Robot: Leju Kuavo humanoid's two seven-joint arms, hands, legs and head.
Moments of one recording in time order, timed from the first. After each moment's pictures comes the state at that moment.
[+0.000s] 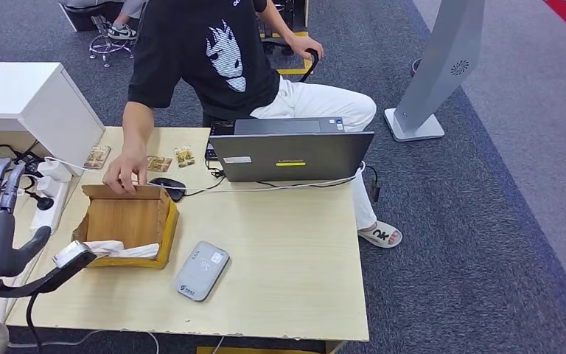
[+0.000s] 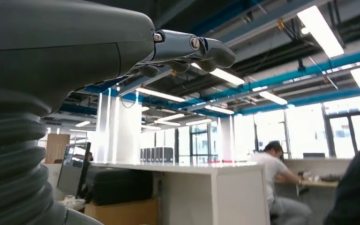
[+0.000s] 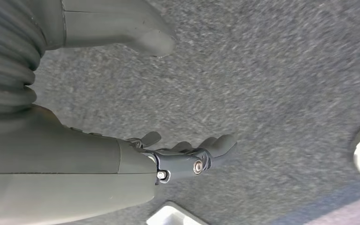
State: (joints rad) left arm 0.14 0.38 0.13 -1.88 -1.25 0.23 0.01; right arm -0.06 0.00 -1.30 -0.39 0.63 -0.48 -0.32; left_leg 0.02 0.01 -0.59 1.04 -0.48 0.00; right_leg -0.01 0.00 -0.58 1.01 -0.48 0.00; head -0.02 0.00
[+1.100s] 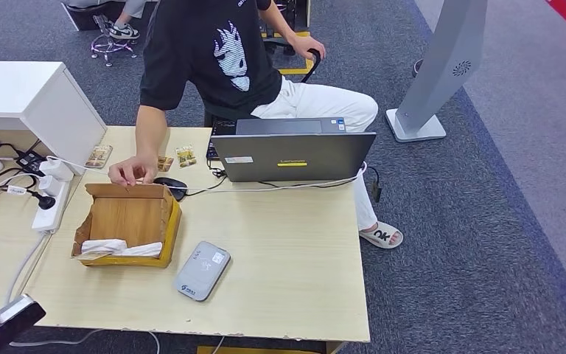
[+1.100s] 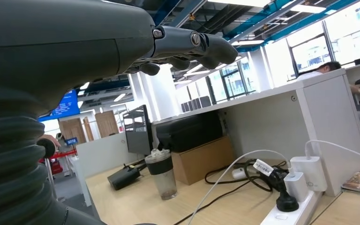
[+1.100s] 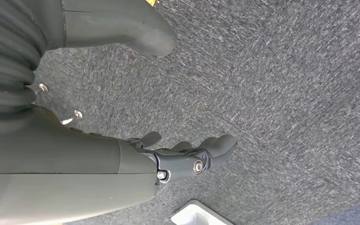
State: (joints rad) left arm 0.48 0.38 0.42 -2.10 -1.16 -0.07 0.03; right arm -0.05 0.06 -1.35 -0.40 0.67 -0.52 -0.28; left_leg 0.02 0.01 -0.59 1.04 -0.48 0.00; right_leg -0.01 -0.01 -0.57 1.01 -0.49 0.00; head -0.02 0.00
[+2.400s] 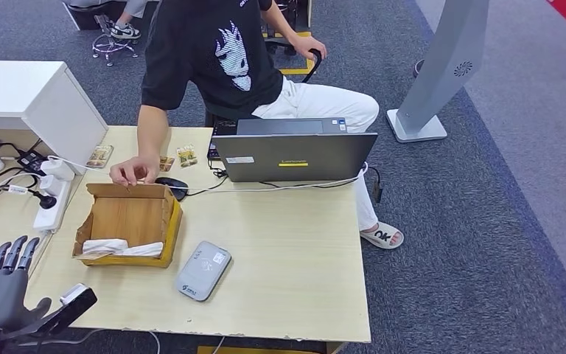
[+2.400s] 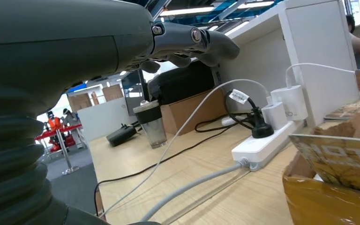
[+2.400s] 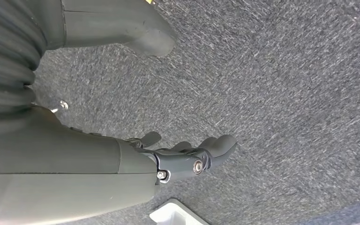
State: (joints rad) left arm 0.28 0.26 0.25 -1.71 -1.32 0.09 0.04; right arm -0.07 0.04 -1.34 -0.40 0.75 -0.47 -0.28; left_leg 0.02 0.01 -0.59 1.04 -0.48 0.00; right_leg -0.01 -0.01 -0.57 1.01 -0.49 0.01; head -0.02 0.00
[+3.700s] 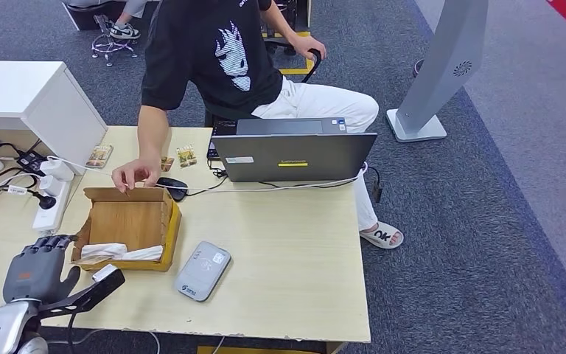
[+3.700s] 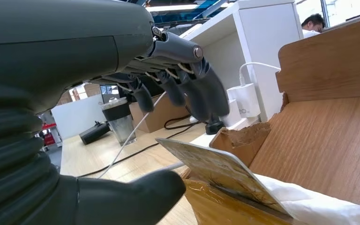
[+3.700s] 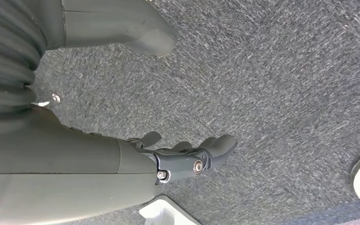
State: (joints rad) left arm 0.11 0.29 0.08 -1.54 -1.31 0.12 0.09; right arm -0.07 0.03 -1.33 -0.38 0.79 -0.46 -0.29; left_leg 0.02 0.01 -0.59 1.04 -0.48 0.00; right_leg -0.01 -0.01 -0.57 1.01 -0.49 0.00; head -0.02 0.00
